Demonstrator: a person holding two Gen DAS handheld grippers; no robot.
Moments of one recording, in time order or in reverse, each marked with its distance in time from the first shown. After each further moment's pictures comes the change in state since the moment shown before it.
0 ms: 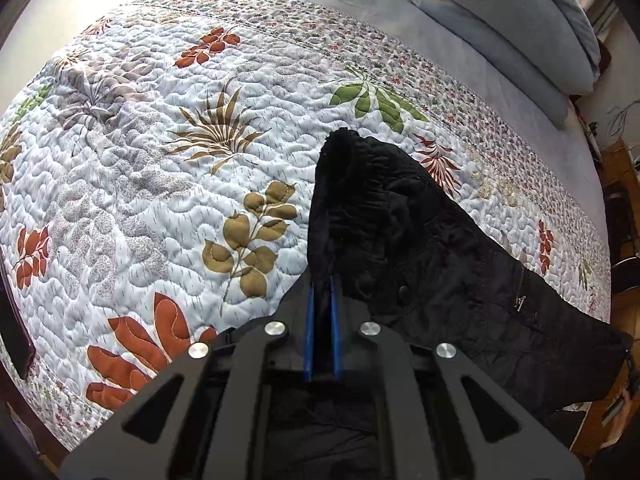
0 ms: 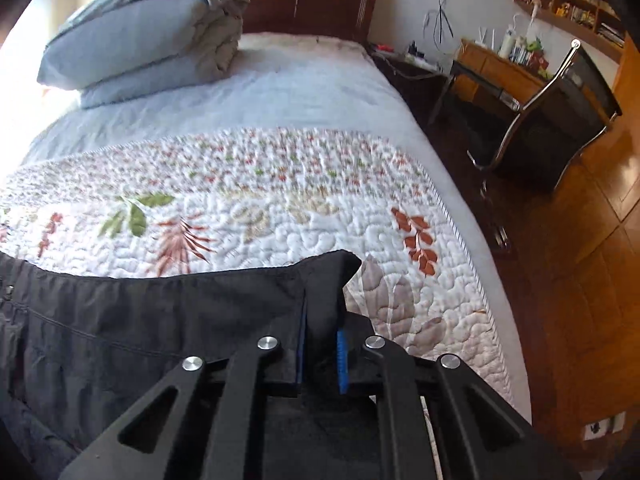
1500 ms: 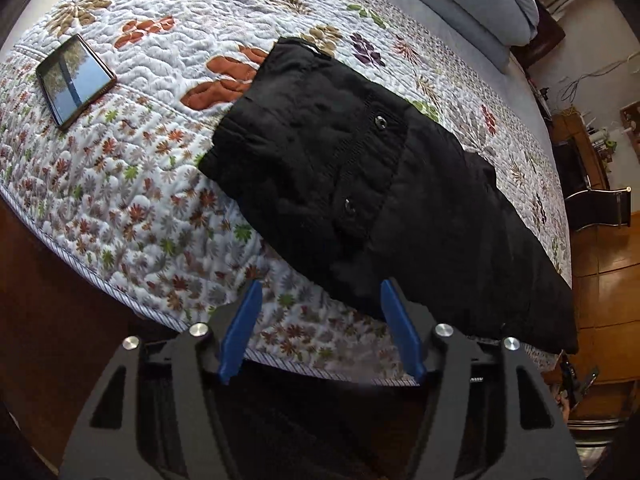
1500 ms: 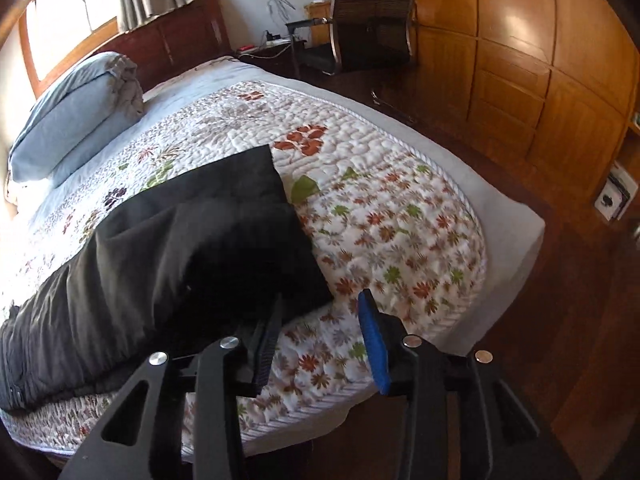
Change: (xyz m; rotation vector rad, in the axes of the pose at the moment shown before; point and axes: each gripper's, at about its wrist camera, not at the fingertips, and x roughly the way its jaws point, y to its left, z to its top) left arm -0.102 0.111 -0.225 0.037 0.117 -0.176; right arm -0.190 -0.067 -0.368 0.623 0.023 -0.073
